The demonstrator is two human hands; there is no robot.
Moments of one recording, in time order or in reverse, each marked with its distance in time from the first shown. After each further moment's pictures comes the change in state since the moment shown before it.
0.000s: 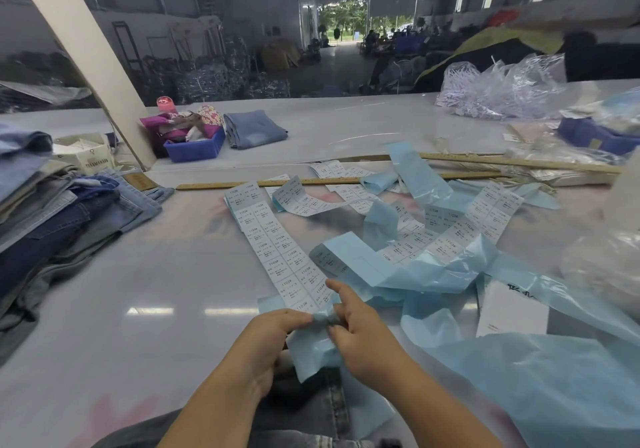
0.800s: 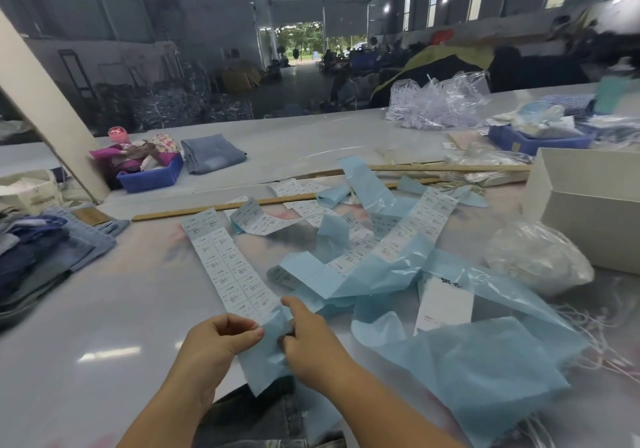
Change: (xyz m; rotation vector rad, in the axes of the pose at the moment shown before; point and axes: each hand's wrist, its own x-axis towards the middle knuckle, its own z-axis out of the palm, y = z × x) left_hand -0.009 0.012 -0.003 0.270 0.172 0.237; right_hand -0.007 -0.013 -0.001 0.015 0.018 0.111
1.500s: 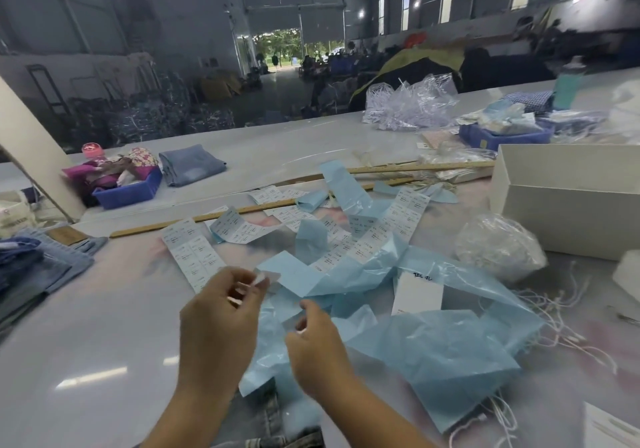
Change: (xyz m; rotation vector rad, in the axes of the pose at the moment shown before) left_hand -0.066 0.061 0.045 0.331 0.283 0.734; right_hand -0.027 0.007 -0.017 0.047 0.298 0.066
